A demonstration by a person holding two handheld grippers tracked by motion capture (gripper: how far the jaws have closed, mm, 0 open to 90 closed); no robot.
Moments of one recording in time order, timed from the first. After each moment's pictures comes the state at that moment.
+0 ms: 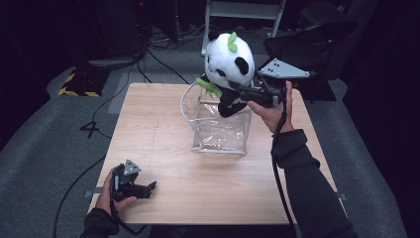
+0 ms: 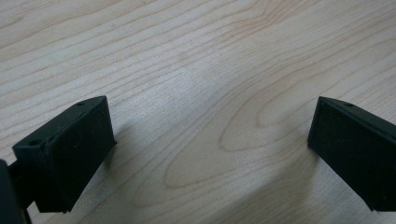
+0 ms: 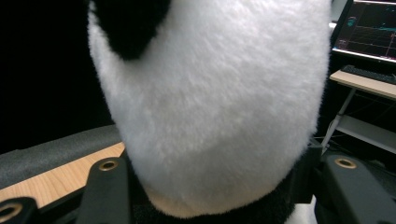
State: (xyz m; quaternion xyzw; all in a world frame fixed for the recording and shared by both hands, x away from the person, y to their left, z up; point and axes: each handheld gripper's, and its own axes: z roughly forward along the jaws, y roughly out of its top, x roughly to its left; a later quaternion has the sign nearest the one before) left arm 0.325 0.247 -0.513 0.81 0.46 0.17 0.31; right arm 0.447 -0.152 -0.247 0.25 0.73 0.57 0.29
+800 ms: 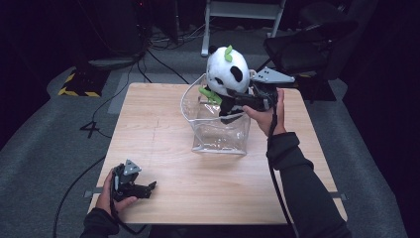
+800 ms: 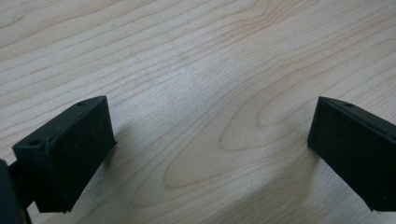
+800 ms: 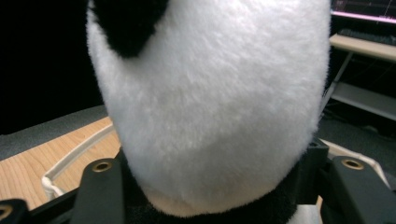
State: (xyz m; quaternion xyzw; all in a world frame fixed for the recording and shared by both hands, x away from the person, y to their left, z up) left arm 0.325 0.247 -0.513 0.81 0.46 0.17 0.32; right arm 0.473 -0.148 -0.290 0.29 0.75 0.53 0.28
